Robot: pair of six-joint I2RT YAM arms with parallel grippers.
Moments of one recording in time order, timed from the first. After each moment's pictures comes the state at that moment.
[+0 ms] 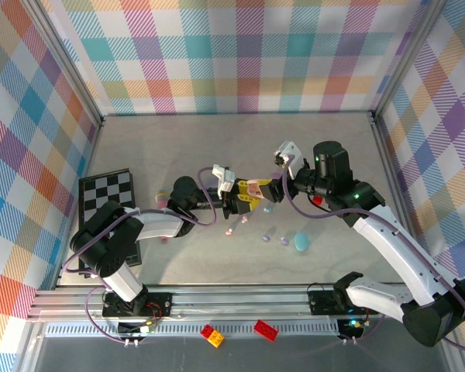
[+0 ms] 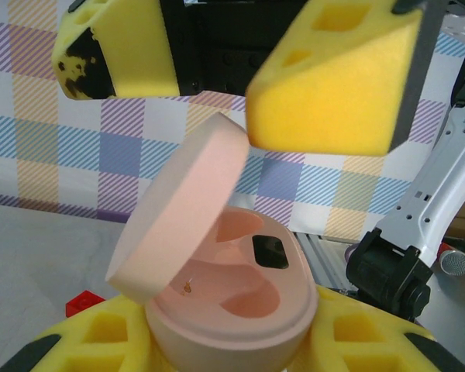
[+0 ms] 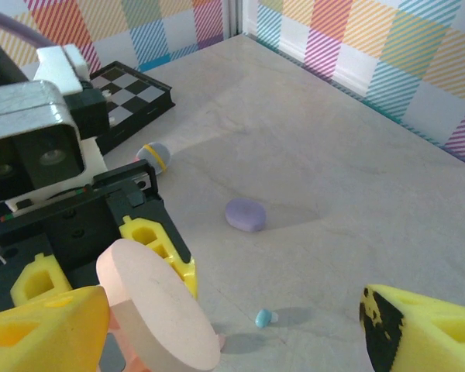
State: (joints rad) left arm -0.66 1.64 0.67 1.21 0.89 -0.32; right arm 0.54 1.07 1.09 -0.48 -0.37 -0.17
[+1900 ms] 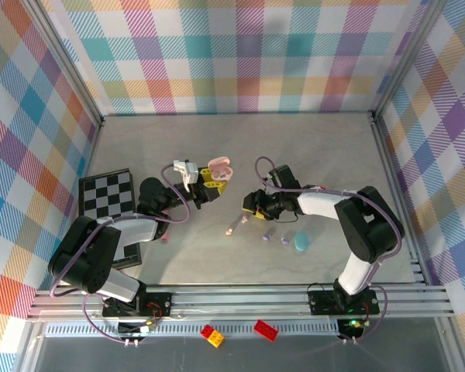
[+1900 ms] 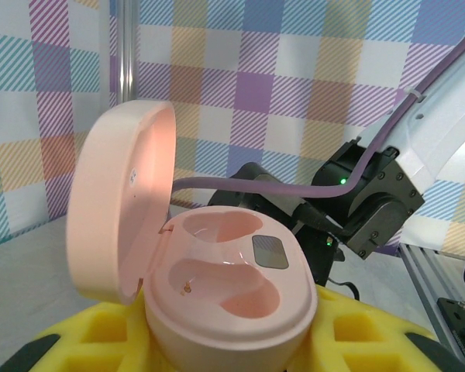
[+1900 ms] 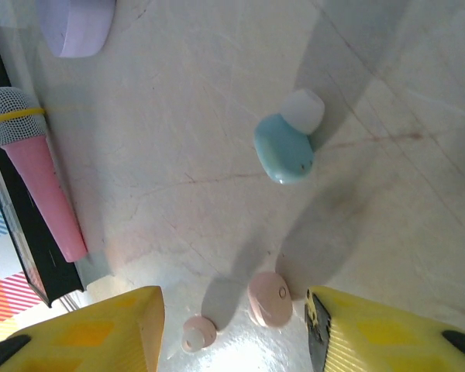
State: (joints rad) left arm -0.38 1.47 0.51 1.21 0.85 -0.27; right arm 0.54 1.74 0.87 -0.07 -0.56 0.84
